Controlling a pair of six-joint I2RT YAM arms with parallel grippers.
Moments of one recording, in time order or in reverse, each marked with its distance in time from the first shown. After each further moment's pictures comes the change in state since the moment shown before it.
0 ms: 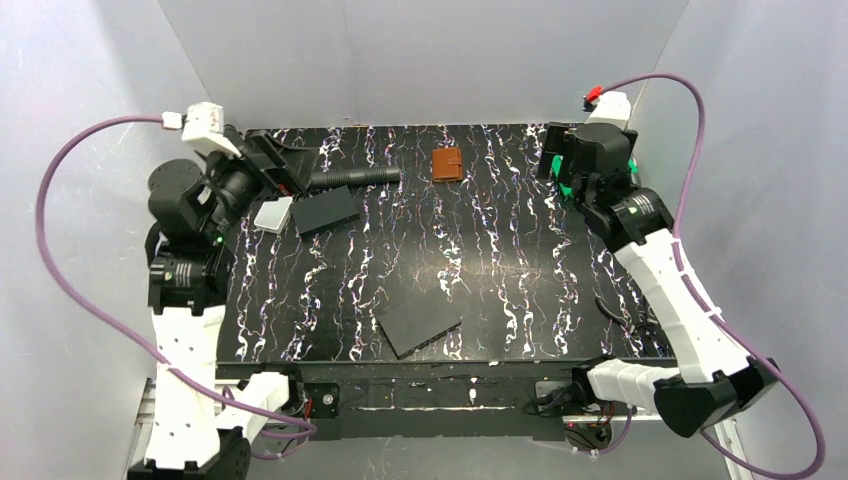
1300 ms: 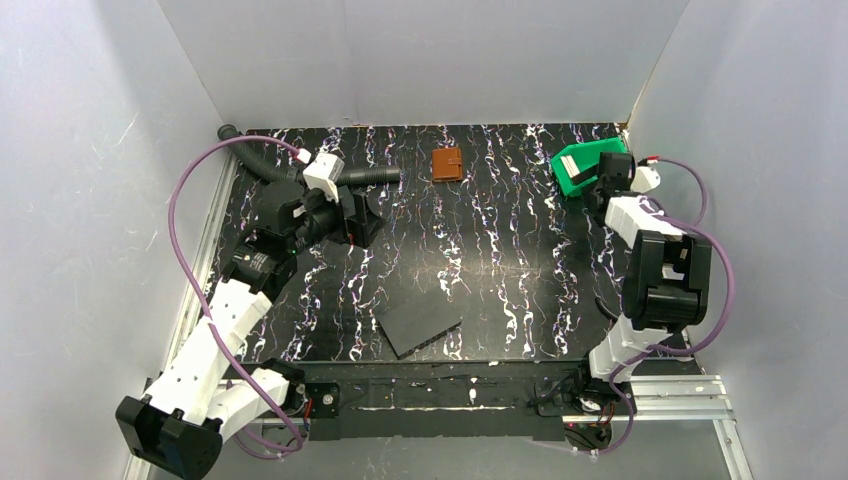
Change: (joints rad) left arm -0.351 0.066 -0.424 0.152 -0.041 0.242; right arm -0.516 0.546 -0.287 0.457 -0.262 0.706
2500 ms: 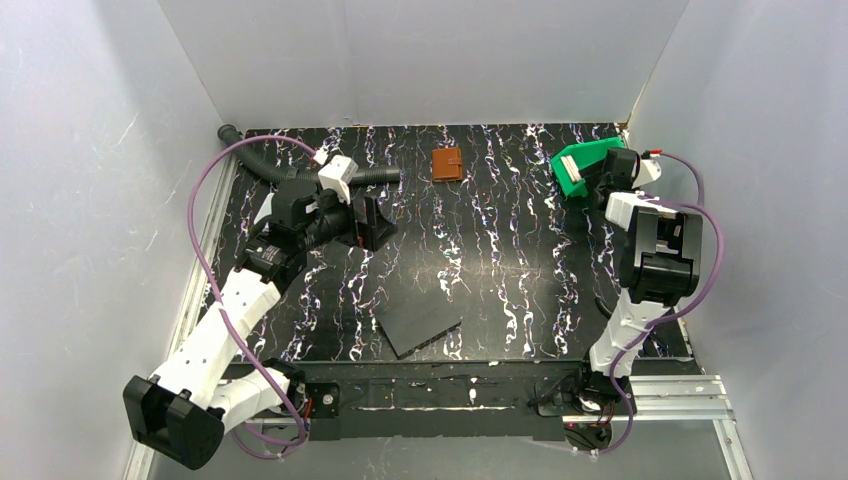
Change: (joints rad) left arm -0.026 0.064 -0.014 0.032 0.086 -0.032; right arm -0.056 0.193 0.041 0.318 -0.076 -0.026
